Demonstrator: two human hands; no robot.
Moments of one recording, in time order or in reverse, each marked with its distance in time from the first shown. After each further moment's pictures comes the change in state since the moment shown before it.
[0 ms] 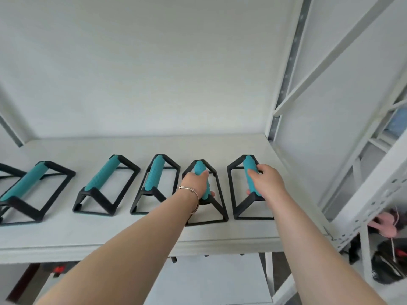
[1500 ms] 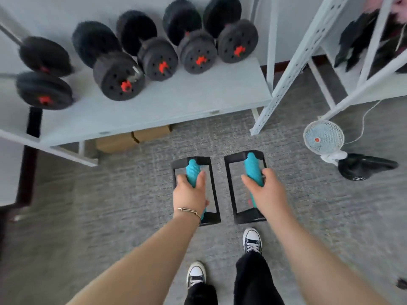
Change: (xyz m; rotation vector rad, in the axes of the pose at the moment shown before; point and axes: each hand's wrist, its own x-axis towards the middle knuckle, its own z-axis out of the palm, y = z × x) left_hand -0.232 -0.581 -0.072 0.390 0.019 -0.203; right_hand -0.445 0.435 0.160 -0.206 -0.082 0.322
